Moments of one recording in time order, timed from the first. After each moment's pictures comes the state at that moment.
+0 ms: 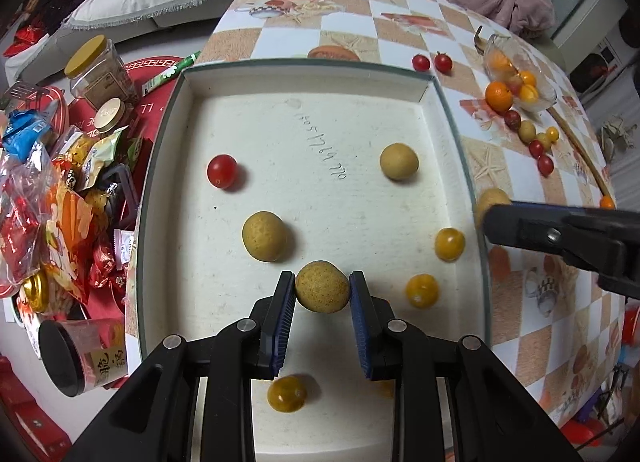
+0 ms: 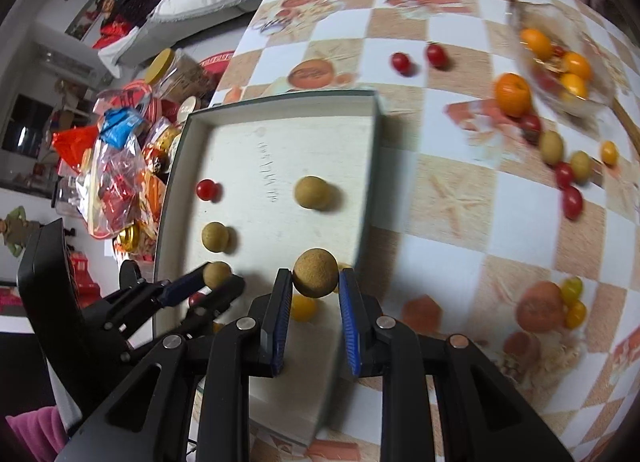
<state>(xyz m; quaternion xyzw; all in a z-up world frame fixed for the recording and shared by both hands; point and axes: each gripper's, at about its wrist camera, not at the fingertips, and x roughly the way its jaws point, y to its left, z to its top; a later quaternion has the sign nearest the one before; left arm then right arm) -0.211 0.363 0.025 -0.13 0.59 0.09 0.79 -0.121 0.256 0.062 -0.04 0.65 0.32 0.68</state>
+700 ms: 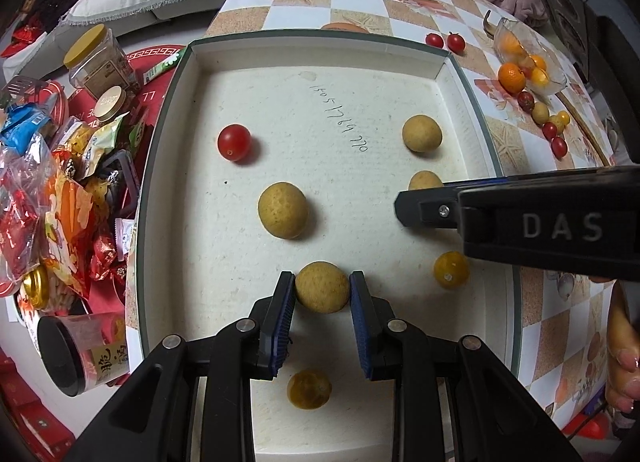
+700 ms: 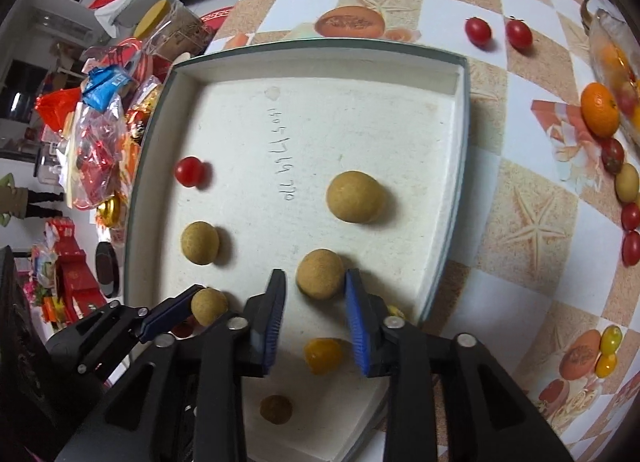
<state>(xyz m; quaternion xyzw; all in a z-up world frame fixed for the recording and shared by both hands) -0.220 0.369 0.011 -0.13 0.61 0.09 0.78 -0.119 0.308 0.014 -0.09 0.68 0.33 0.65</state>
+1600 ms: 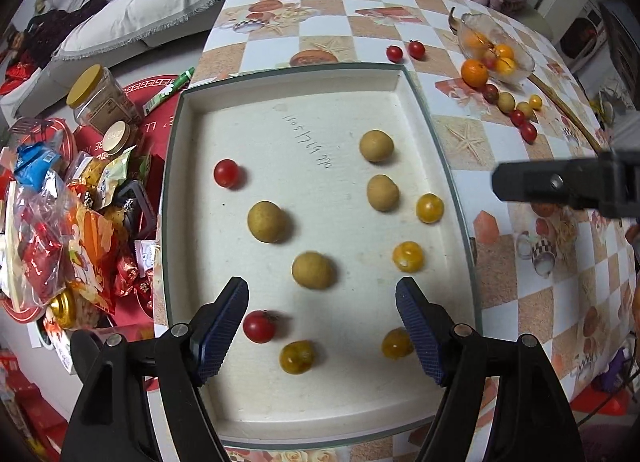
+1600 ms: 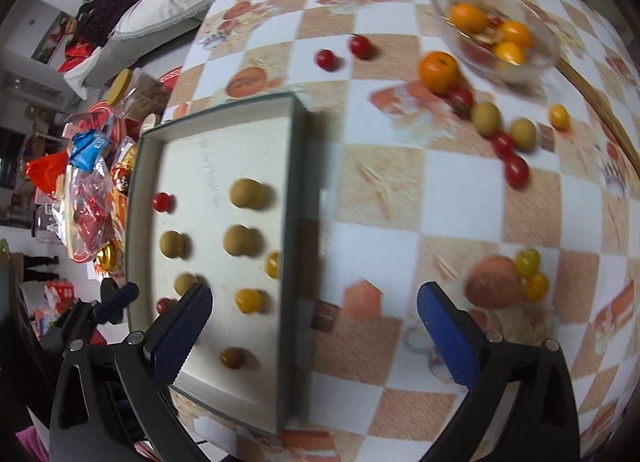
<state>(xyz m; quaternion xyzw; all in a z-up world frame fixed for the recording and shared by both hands) -0.222 0.343 0.053 -0.07 0.61 0.07 0.79 -0.112 0.209 0.064 -0.02 0.67 0.25 0.70</state>
